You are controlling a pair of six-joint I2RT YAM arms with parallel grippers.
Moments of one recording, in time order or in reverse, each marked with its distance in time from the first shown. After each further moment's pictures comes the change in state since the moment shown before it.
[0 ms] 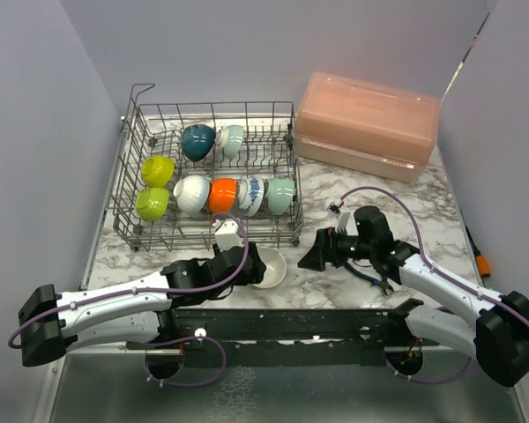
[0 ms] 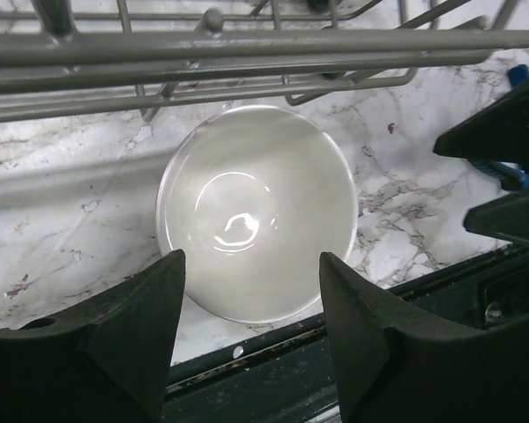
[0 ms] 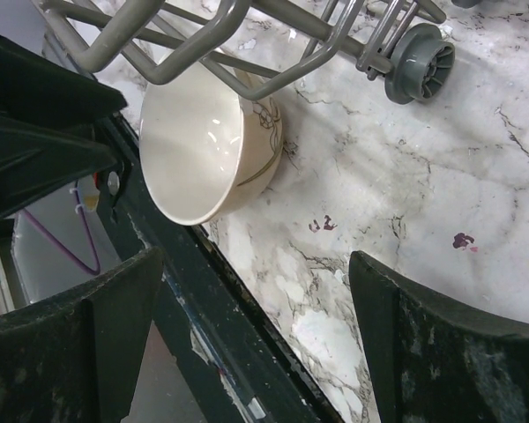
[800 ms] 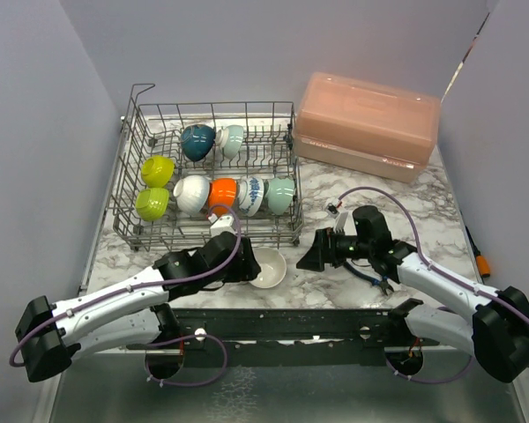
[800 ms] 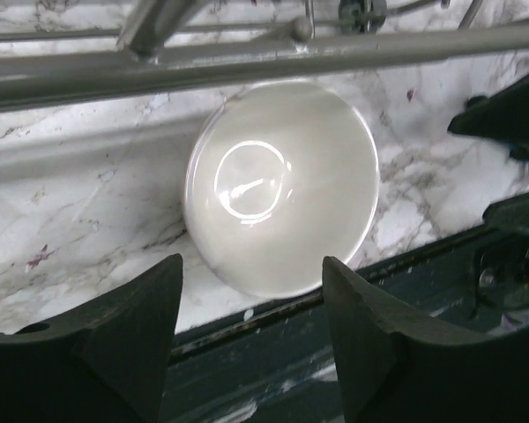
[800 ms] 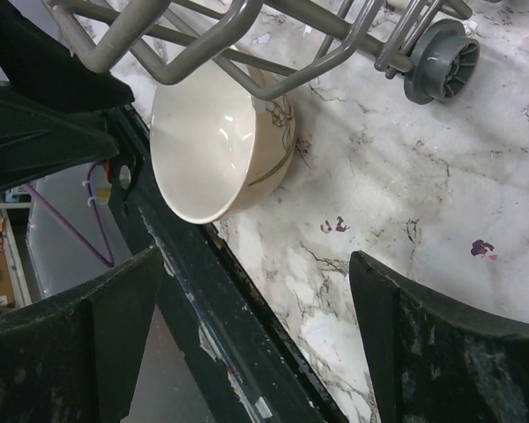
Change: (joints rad) left arm 0.191 -0.056 0.051 -0.151 0.308 0.095; right arm 0.000 0.029 -0.003 0.034 -0.041 0.011
